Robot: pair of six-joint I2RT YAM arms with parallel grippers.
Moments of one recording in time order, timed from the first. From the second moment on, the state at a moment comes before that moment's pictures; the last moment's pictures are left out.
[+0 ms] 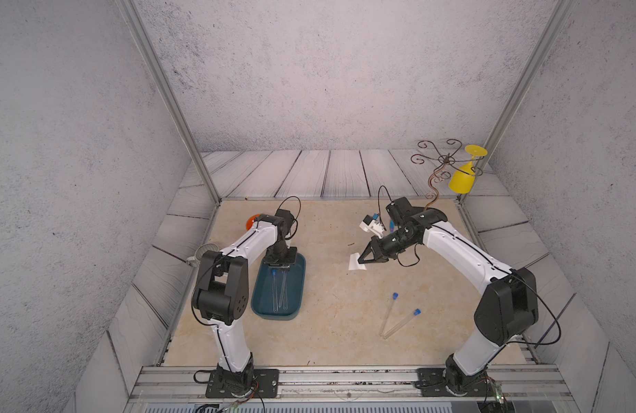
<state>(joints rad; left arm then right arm) -0.29 1.88 1.41 -1.04 0.05 -0.21 0.44 1.68 1.49 -1.03 -0.79 0.15</state>
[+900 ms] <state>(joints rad) -0.45 1.84 1.67 -1.16 -0.03 -0.36 0.27 1.68 1.49 -1.05 -0.71 0.18</state>
